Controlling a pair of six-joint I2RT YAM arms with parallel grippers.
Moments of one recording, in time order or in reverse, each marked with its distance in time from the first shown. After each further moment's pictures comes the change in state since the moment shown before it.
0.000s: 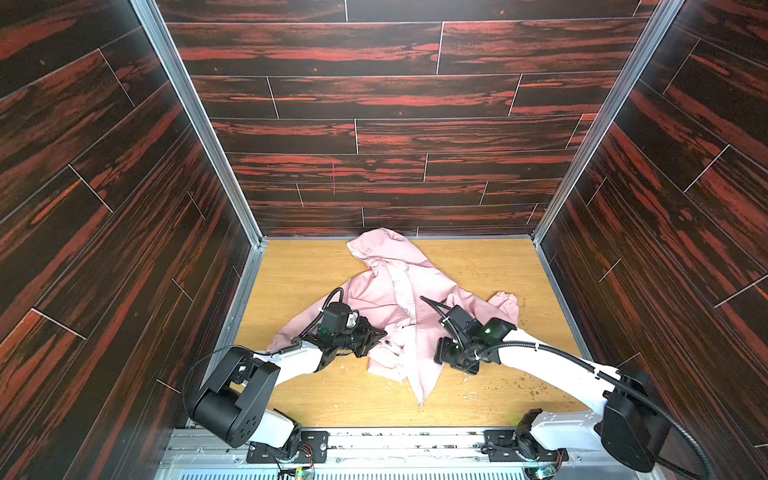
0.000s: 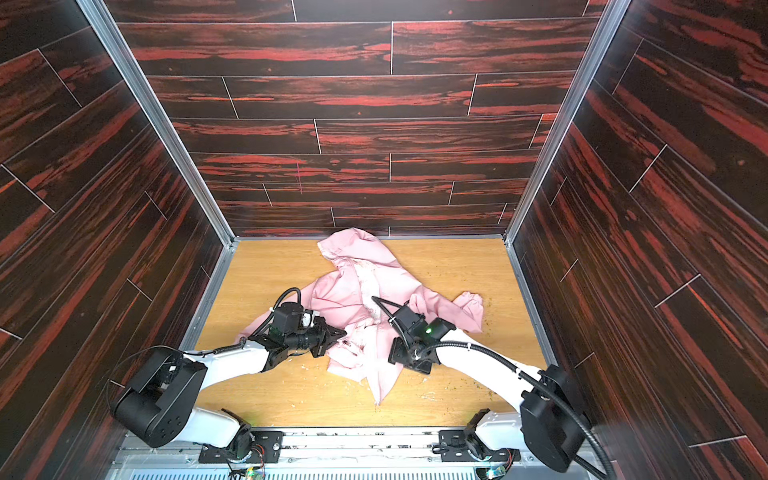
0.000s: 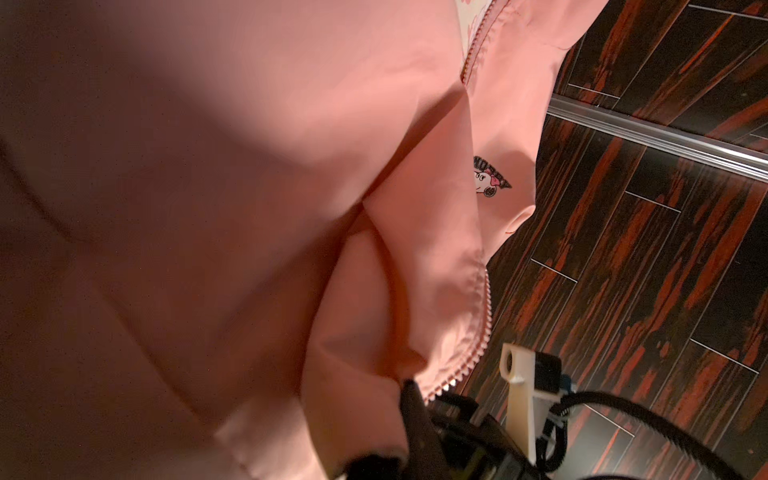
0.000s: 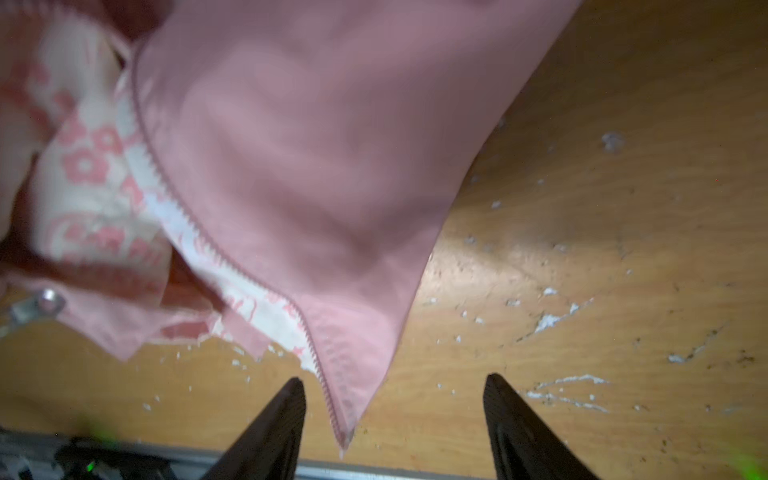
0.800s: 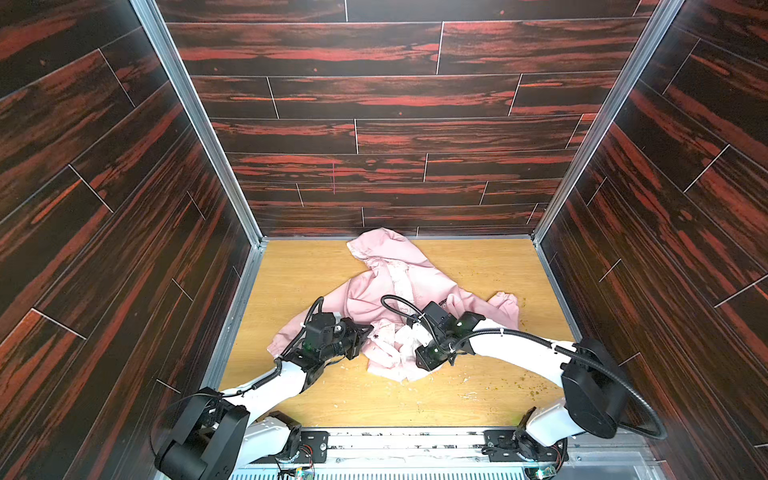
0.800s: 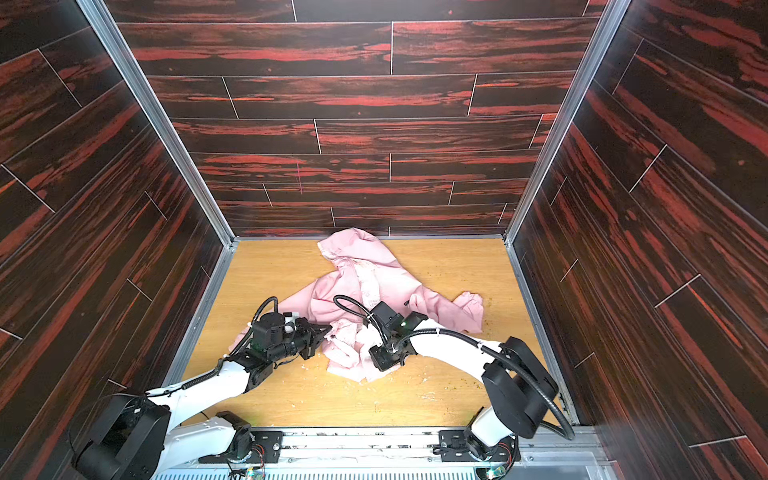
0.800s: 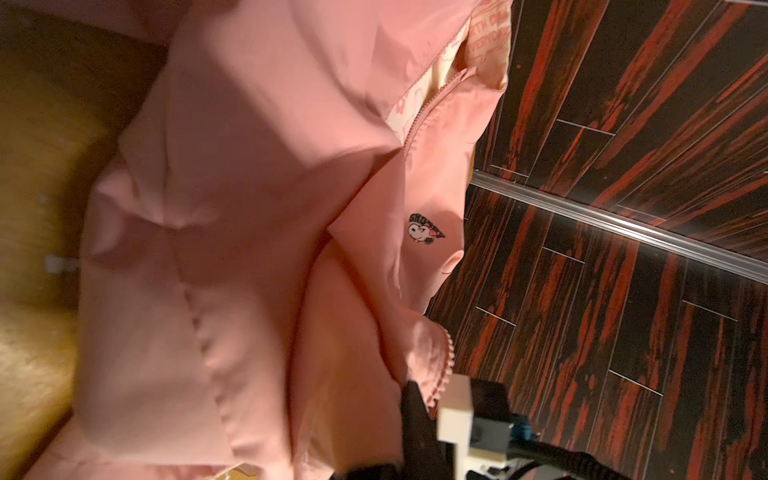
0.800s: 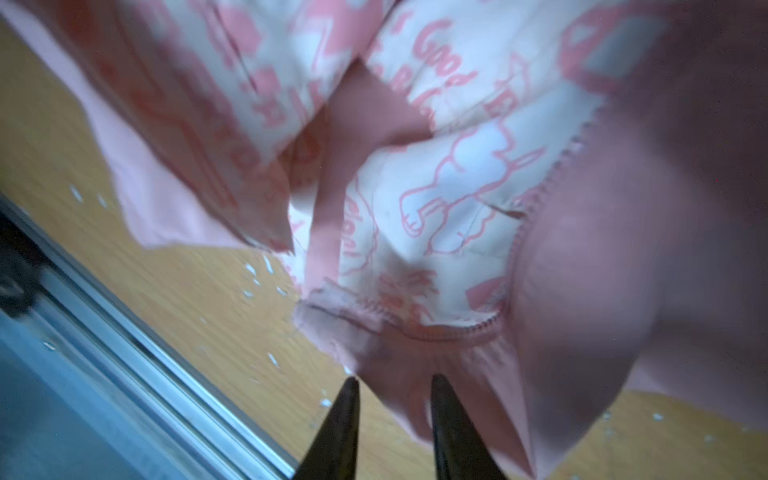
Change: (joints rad) left arm 0.010 -0.262 -0.156 0.037 -0.201 -0.117; right arm 0.139 0.164 0.117 0.091 -0.156 -0.671
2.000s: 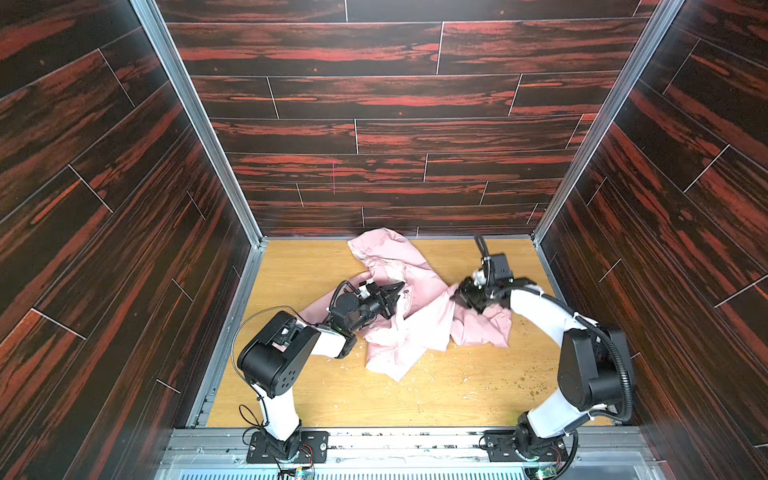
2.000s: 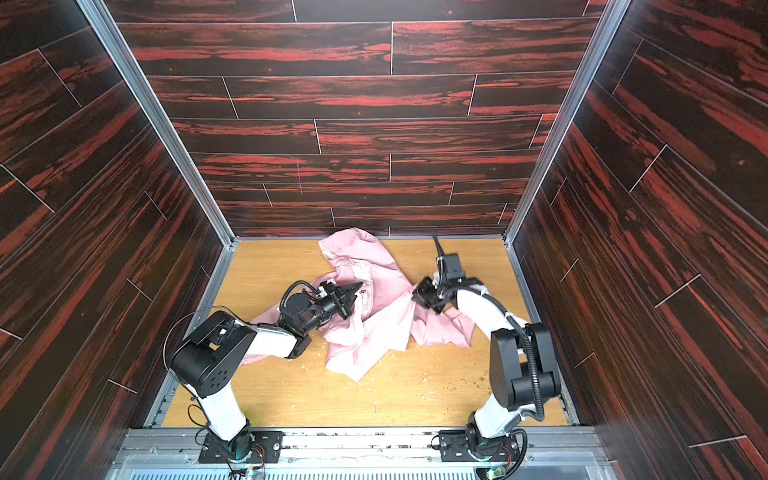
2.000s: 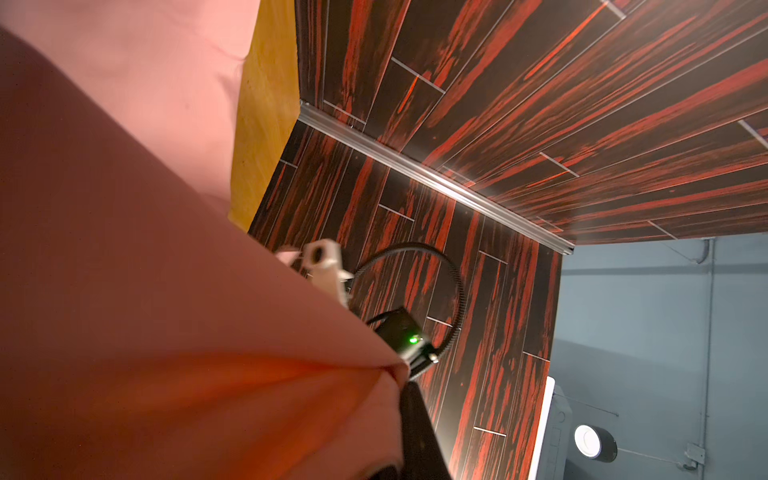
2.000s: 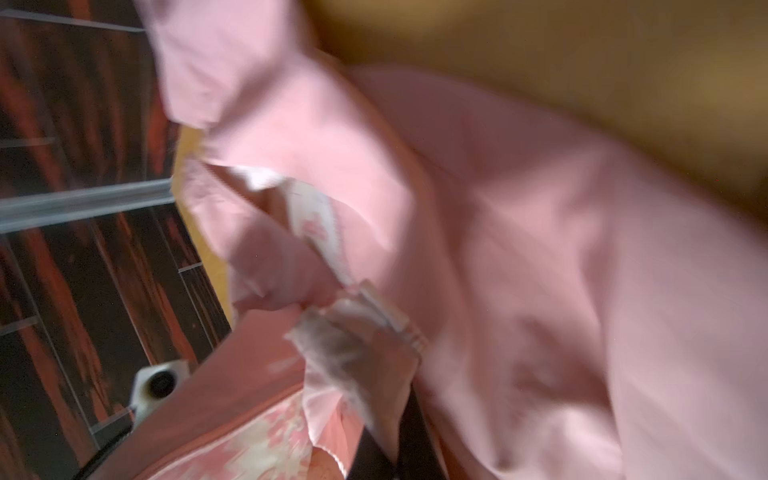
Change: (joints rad) left arm -0.057 0.605 0.318 0.885 -0.010 -0.468; right arm -0.636 0.143 0.275 0.177 -0.242 0.508
